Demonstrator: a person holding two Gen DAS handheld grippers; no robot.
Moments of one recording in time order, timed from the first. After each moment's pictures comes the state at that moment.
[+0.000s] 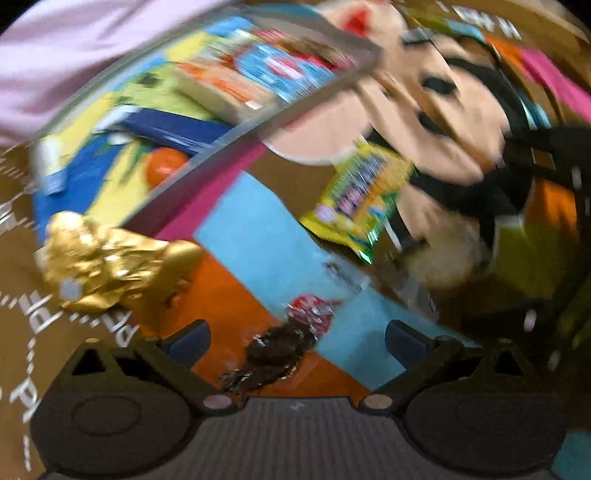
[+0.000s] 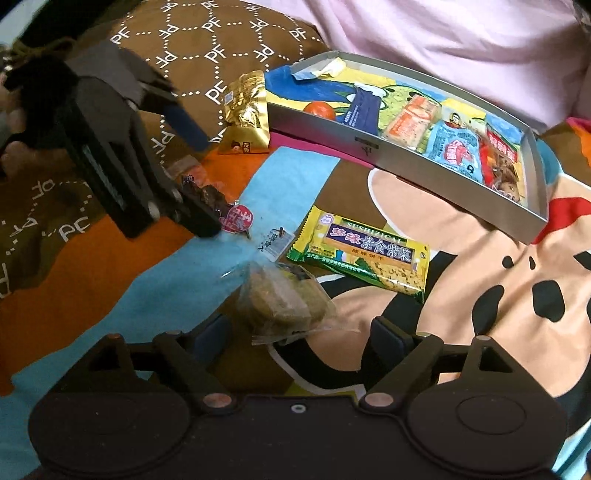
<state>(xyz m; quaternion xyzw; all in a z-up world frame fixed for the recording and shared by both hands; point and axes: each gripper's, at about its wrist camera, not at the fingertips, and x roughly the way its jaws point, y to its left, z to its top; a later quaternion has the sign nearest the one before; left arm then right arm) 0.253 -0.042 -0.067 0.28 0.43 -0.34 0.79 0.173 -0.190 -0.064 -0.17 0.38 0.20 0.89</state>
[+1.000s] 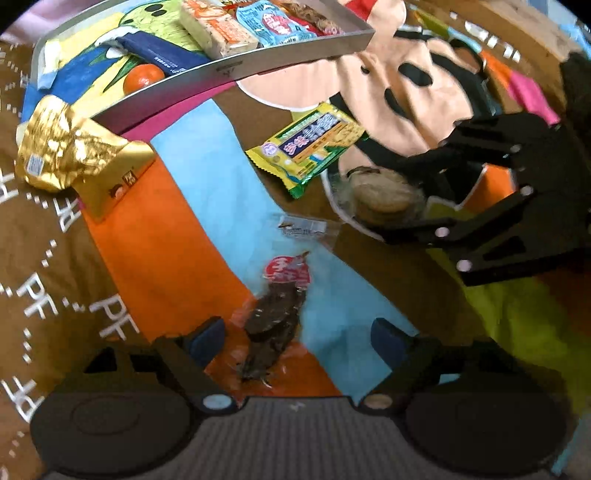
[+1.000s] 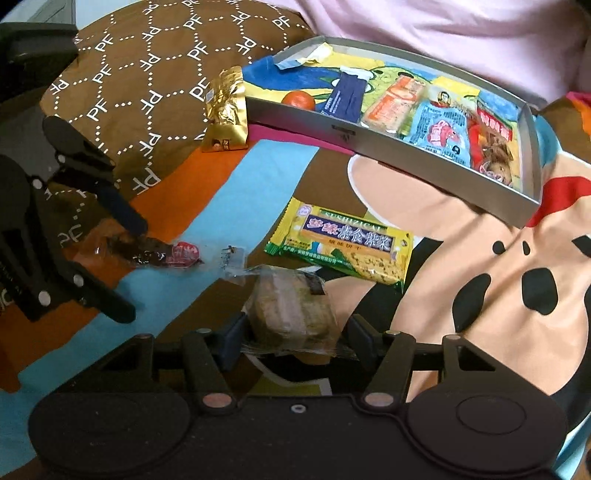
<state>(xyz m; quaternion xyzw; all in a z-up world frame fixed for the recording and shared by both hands) 0.217 -0.032 -0.069 0.17 0.52 -0.33 0.77 0.188 -0.212 -0.057 -0.15 0.42 0.21 0.87</state>
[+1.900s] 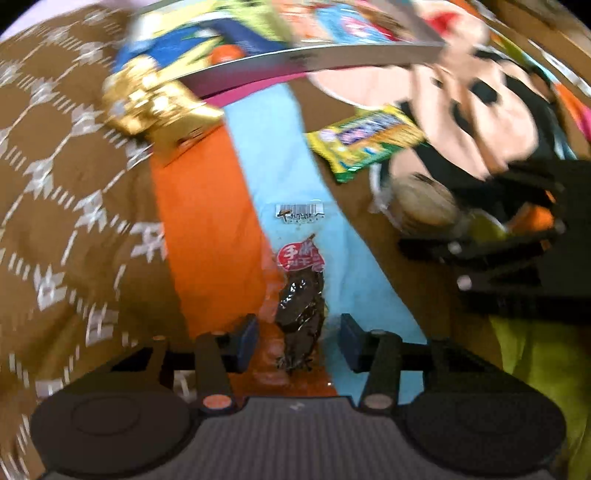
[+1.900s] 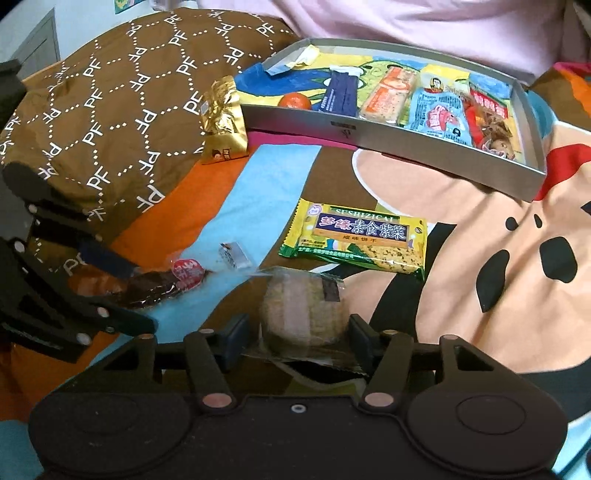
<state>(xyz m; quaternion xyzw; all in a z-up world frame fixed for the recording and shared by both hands) 0.169 -0.038 -0.060 0.10 0.53 -0.15 0.83 0.183 -0.207 -0.063 -0.09 0.42 0.19 0.88</state>
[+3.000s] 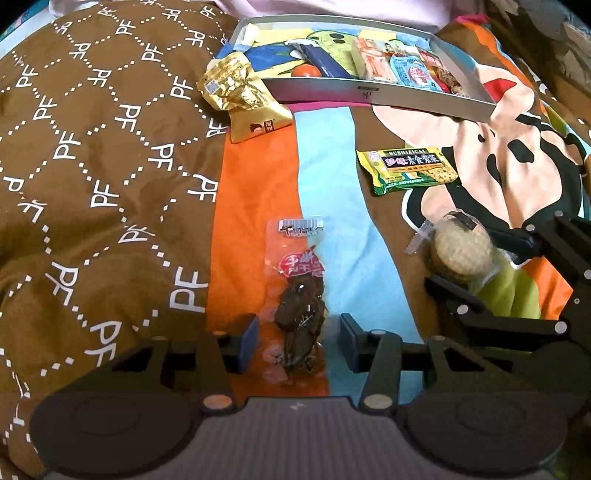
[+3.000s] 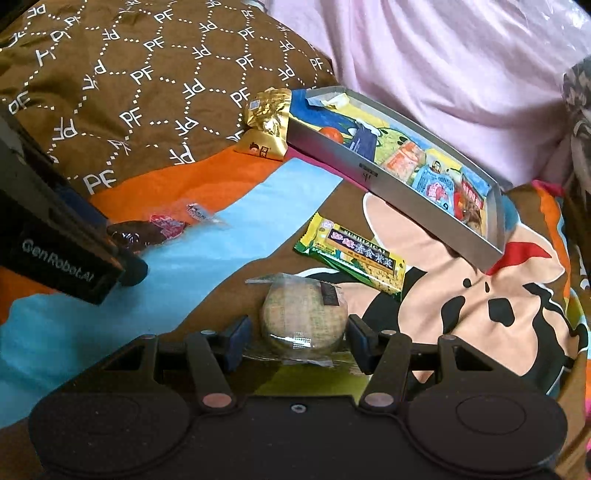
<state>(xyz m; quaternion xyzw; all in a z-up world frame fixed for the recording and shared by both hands) 0.119 -0.025 -0.061 0.01 0.47 -0.06 0.88 0.109 -0.169 -0.075 -0.27 0.30 0.15 0.90</state>
